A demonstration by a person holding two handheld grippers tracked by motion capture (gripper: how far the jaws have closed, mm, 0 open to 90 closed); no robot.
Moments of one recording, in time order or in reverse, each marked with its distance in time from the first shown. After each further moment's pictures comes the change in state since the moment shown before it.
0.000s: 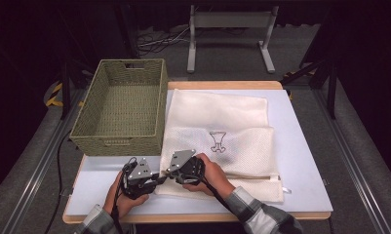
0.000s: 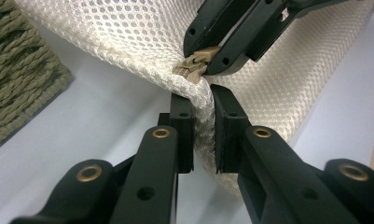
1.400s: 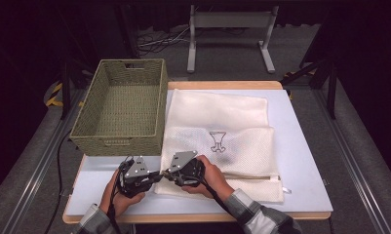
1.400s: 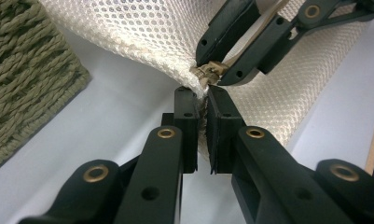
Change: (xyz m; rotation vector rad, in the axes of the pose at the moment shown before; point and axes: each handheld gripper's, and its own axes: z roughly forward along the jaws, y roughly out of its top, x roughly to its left) left arm 0.004 0.005 -0.010 0.013 0.020 0.001; right arm 0.003 -0.004 0.002 -0.034 0.005 0.035
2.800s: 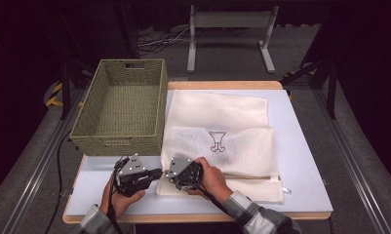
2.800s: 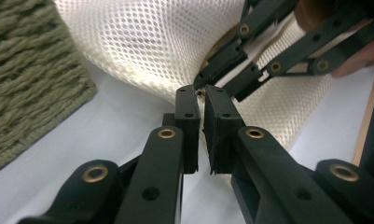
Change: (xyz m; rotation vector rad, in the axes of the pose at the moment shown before) left arm 0.004 0.001 -0.007 -0.074 -0.029 -0.088; right arm 0.009 -0.004 0.008 0.078 -0.125 -0.087
